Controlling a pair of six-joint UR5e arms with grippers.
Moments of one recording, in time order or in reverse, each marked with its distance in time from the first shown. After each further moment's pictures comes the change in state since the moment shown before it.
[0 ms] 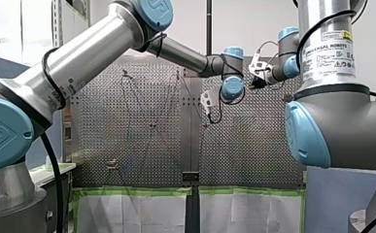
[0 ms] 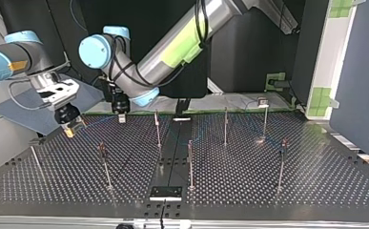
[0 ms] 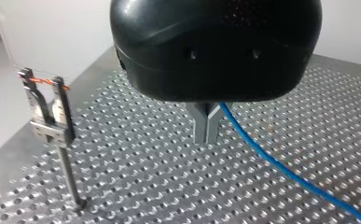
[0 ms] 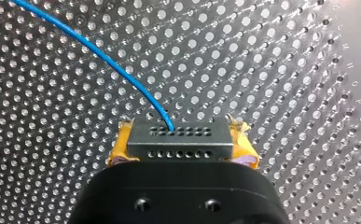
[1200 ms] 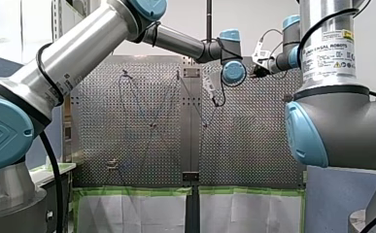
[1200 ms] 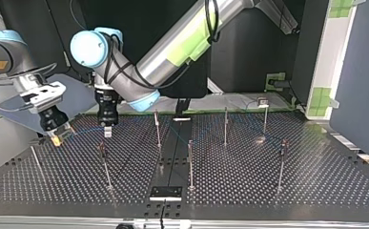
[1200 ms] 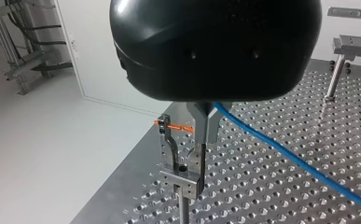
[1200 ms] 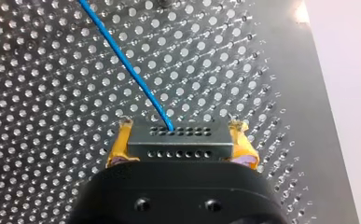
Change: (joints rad) left arm 0.006 0.063 0.040 0.104 0.042 0.039; right arm -0.031 -0.040 -0.060 0.017 -0.077 0.000
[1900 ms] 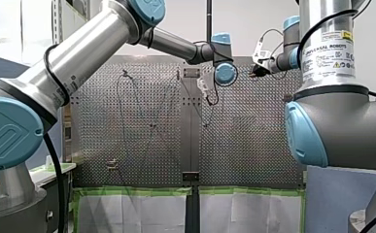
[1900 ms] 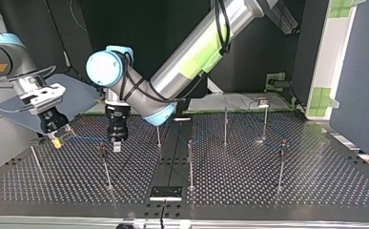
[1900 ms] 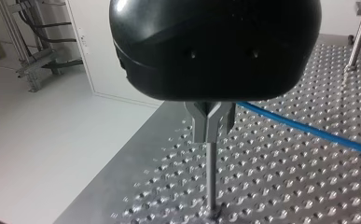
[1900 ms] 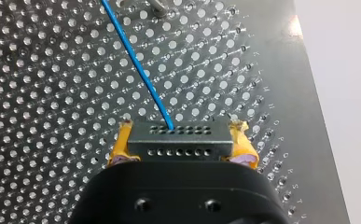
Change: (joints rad) left arm 0.078 0.000 0.007 0.026 0.071 0.003; right arm -0.007 0.015 -0.012 -0.028 -0.039 -0.009
